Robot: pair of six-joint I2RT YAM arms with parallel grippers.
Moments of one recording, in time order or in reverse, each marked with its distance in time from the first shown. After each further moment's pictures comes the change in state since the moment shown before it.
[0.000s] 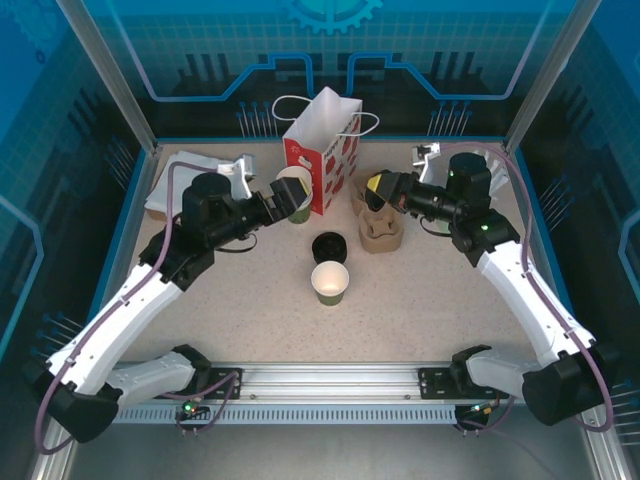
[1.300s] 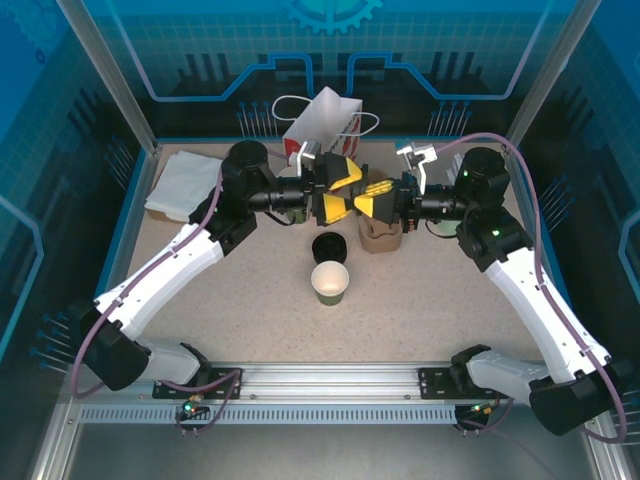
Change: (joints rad) left arm -0.067 0.301 0.171 0.362 0.575 -0.492; right arm 0.071 -0.047 0.108 0.068 -0.401 -0.423
